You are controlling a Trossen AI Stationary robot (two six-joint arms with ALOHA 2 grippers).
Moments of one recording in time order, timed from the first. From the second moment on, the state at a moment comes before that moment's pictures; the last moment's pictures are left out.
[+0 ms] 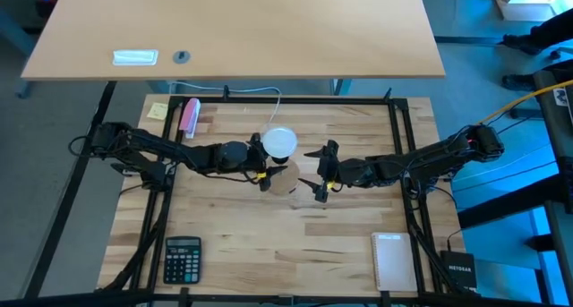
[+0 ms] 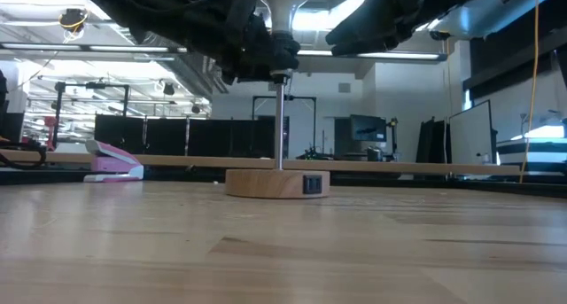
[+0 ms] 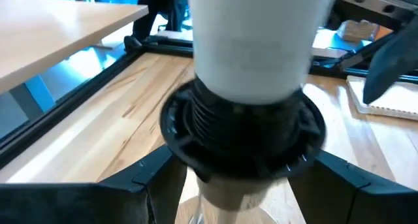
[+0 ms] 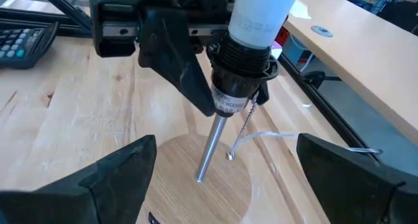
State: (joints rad) left arm 0.00 1.48 0.72 0.48 -0.25 -0.09; right arm 0.20 1.34 0.78 0.16 0.46 -0.01
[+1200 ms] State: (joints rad) left arm 0.00 1.61 0.57 1.02 -0.25 -0.06; right arm 0.19 1.40 0.78 0.21 0.49 -0.01
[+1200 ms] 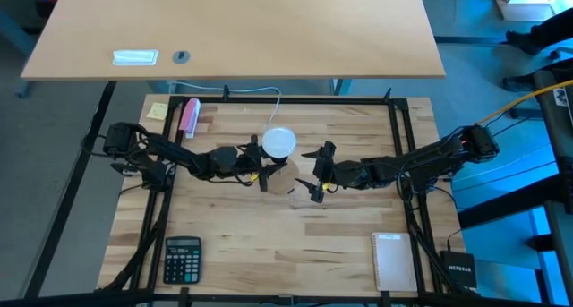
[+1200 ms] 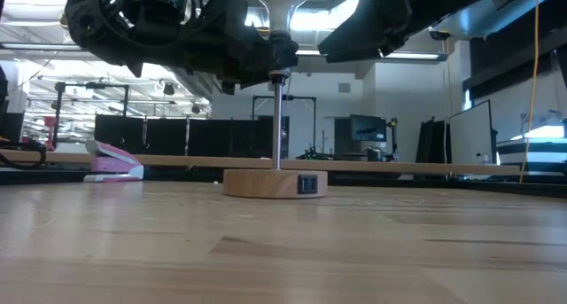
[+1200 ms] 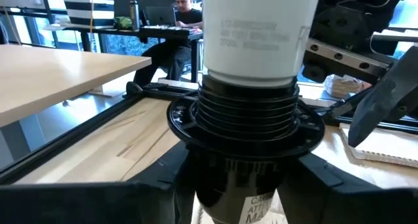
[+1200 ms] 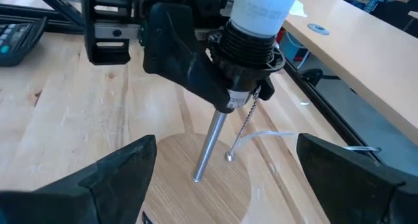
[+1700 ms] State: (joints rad) left arm 0.00 1.61 0.57 1.03 -0.25 -0.07; right arm 0.18 1.43 0.78 0.56 0.51 0.10
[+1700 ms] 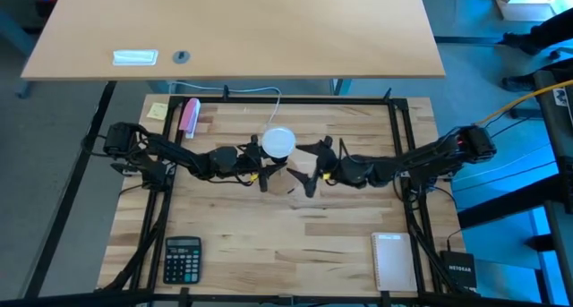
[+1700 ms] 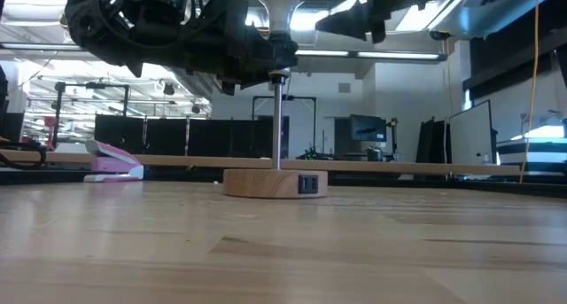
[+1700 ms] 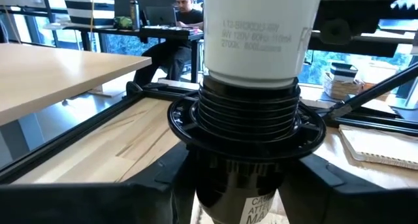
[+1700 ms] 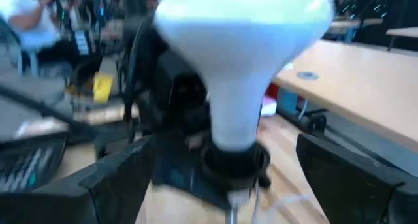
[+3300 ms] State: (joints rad) left arm 0.00 1.54 0.61 0.99 0.21 -0.12; right arm 0.02 1.53 0.97 0.53 -0.34 0.00
